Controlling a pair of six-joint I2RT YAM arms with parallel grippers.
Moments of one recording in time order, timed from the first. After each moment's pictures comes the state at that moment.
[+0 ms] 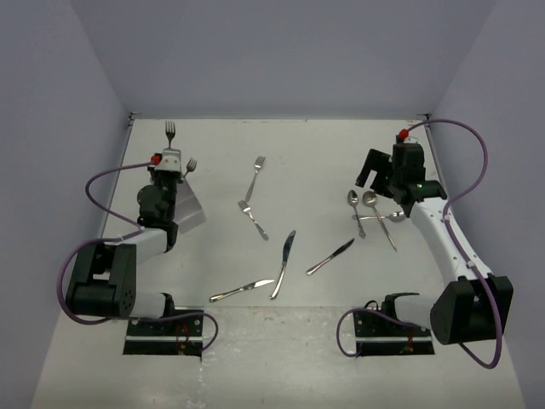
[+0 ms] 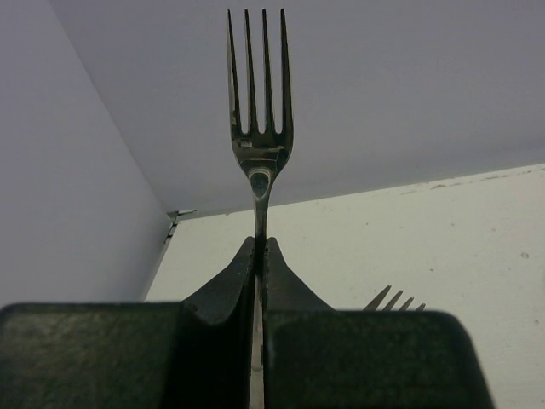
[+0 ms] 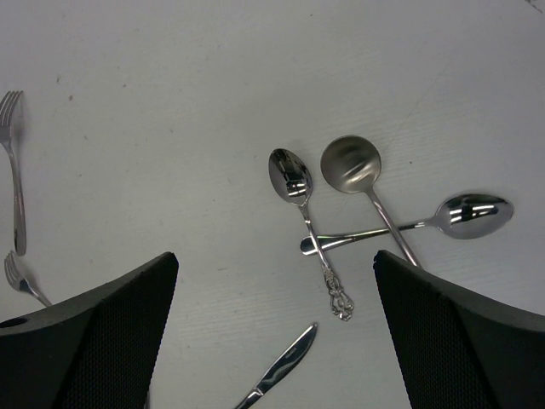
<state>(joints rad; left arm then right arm) -0.07 1.39 0.44 1.19 -0.08 0.27 0.09 1.24 1.03 -0.52 0.06 0.42</state>
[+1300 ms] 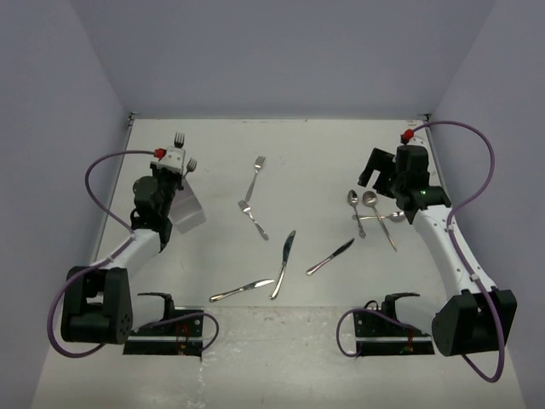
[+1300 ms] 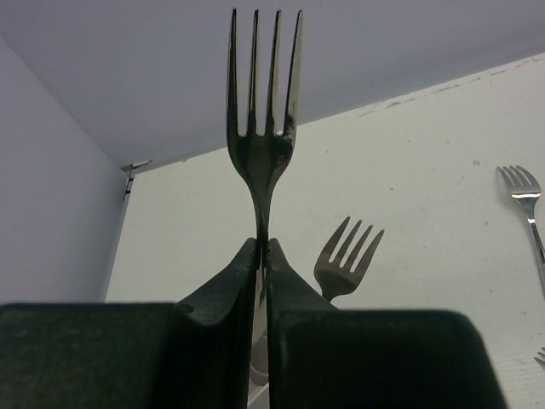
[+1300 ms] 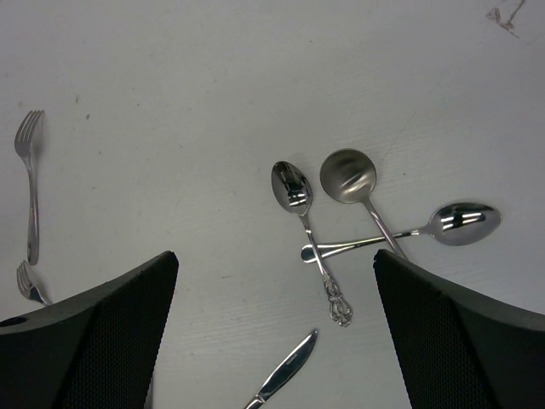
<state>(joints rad) -0.04 1.24 0.50 0.75 0.06 0.27 0.09 1.18 1.00 -0.49 0.08 0.42</state>
